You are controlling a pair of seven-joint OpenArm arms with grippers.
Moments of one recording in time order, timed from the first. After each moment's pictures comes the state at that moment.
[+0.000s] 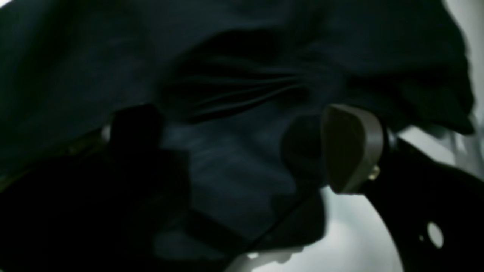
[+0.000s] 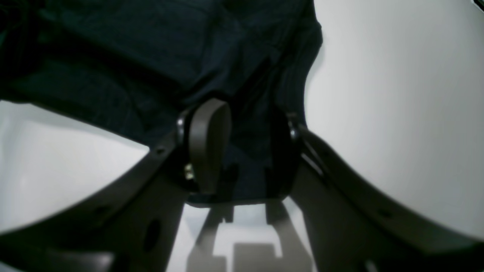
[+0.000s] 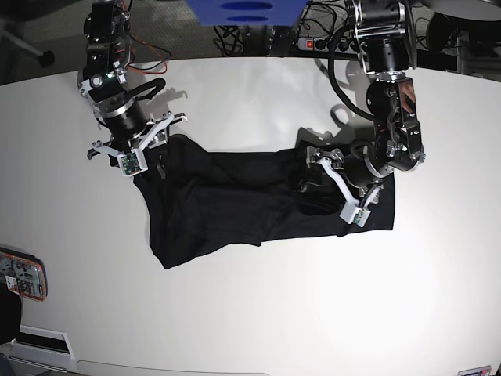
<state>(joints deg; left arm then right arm) -0.5 -3.3 -13.0 83.1 -26.9 -37.9 51.4 -24.4 7.7 8.9 110.6 4.0 24.8 -24.3</state>
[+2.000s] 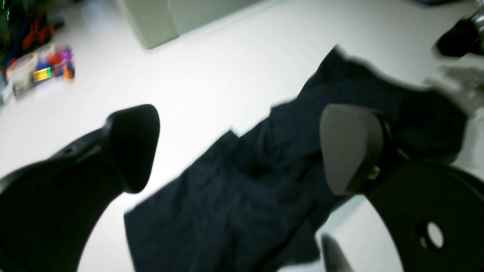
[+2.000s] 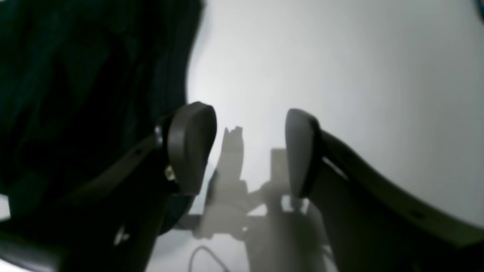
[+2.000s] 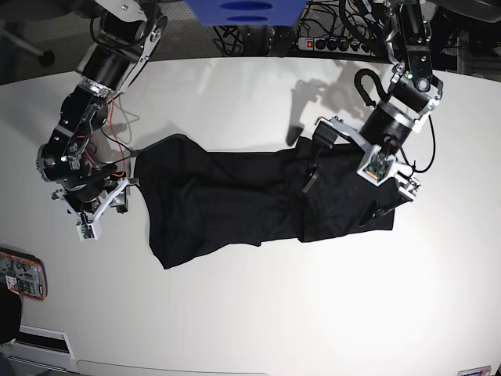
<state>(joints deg) 22.4 -6.9 -11.3 118.0 -3.6 -38.6 7.8 6.1 3.1 30.9 91.8 4.3 39.7 -57.8</state>
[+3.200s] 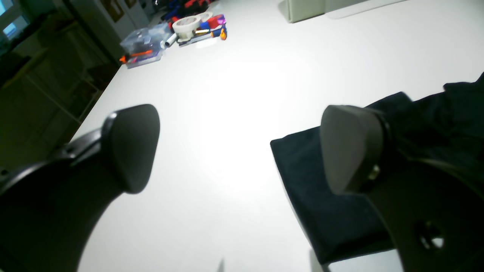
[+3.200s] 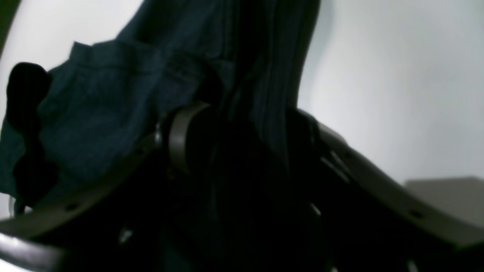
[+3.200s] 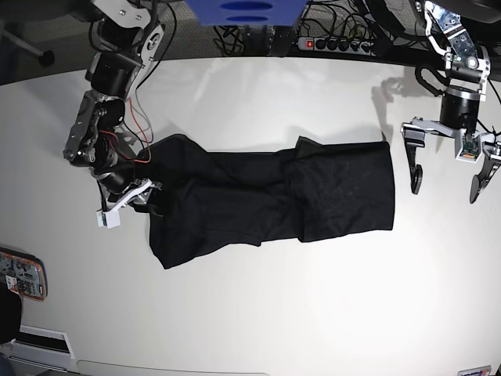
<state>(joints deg) 24.7 -4.0 -39.6 112.7 -3.1 -38.3 0.4 7.6 3.2 31.0 63.9 22.9 41.4 -42.9</state>
